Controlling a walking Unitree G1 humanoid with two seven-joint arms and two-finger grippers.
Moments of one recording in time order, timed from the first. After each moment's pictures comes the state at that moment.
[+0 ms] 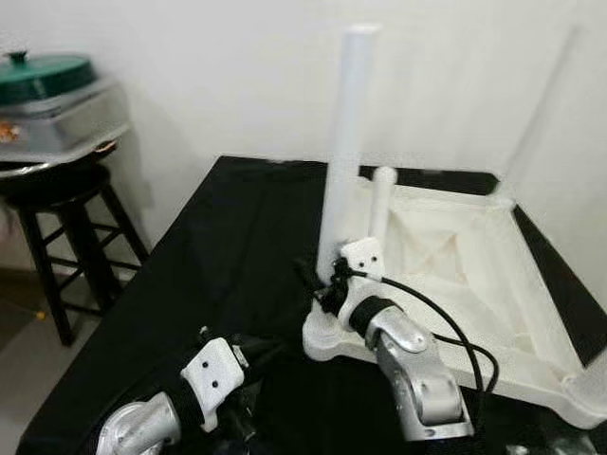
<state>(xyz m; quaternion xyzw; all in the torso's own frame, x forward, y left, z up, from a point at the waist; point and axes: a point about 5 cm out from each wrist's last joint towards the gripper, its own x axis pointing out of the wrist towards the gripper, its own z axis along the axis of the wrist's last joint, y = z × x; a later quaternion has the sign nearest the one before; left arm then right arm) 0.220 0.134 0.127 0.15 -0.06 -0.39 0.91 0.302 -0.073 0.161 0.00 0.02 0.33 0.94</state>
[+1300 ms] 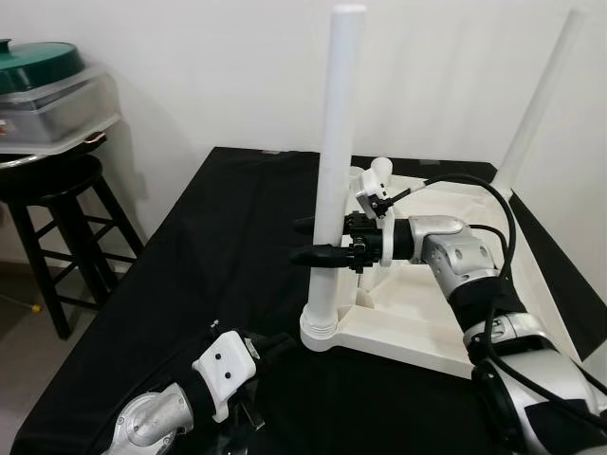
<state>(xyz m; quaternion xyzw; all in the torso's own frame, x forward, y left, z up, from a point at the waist) 0.226 0.127 0.121 0.15 -0.05 -0.39 0.91 0.367 -0.121 0.227 -0.03 0.04 0.65 0.76</state>
